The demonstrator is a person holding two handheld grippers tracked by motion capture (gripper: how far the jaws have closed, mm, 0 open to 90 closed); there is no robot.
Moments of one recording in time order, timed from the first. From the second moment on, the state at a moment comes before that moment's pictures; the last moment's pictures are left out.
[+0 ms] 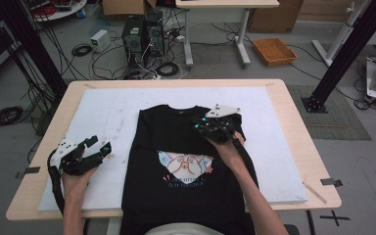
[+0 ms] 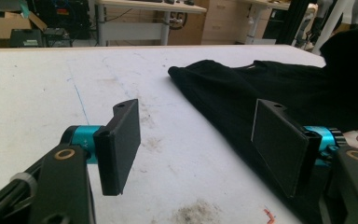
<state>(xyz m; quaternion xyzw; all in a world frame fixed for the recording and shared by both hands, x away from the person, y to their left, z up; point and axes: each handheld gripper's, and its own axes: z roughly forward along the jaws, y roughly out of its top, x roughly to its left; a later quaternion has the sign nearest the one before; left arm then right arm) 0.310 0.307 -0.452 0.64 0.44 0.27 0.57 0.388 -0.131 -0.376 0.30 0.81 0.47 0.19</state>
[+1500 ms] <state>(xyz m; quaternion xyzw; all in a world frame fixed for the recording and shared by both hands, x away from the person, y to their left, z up) 0.310 0.307 -0.452 0.64 0.44 0.27 0.57 0.391 -0.021 -0.437 0.23 0.88 0.41 0.07</state>
